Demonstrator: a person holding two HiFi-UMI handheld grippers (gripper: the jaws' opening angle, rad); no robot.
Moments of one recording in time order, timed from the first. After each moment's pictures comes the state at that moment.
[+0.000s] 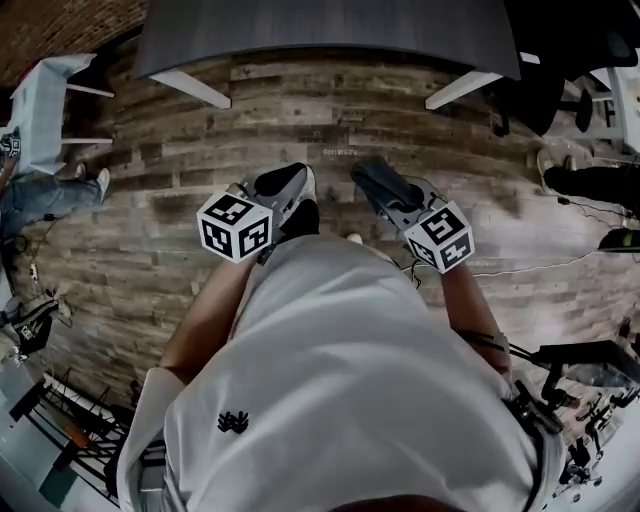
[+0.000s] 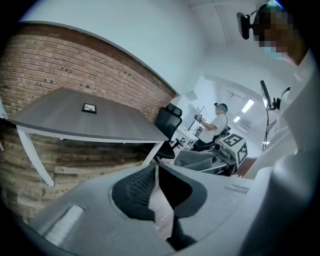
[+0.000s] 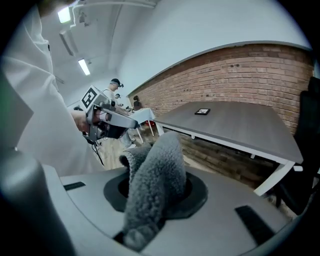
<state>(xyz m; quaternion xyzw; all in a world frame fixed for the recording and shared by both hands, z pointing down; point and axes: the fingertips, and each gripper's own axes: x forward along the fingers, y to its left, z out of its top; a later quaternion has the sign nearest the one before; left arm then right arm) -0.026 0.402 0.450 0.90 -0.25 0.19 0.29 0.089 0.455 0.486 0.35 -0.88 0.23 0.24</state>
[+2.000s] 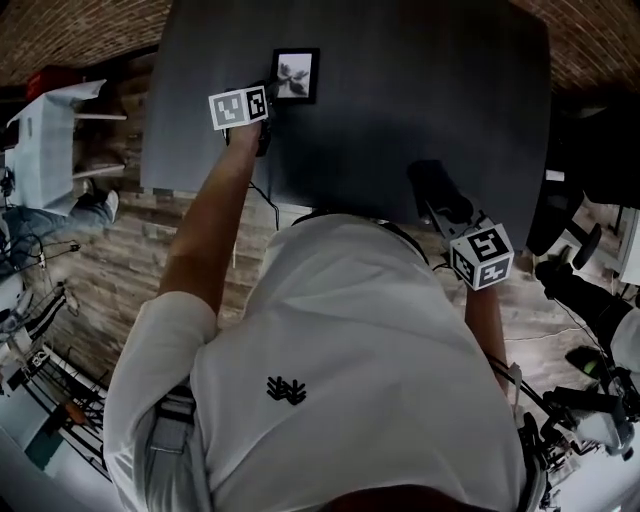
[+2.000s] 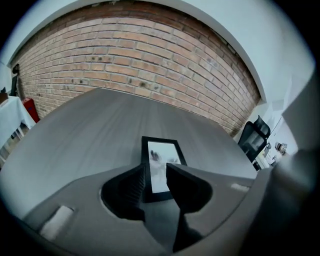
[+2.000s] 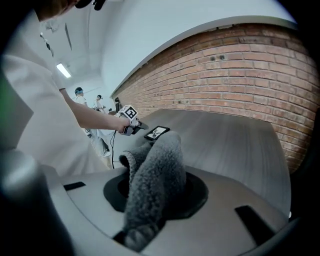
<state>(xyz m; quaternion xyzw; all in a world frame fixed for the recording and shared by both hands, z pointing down) -0.076 -0.305 0.583 0.75 -0.50 0.25 0.36 0.238 -0.059 0.469 0.39 -0.85 0.25 0.26</state>
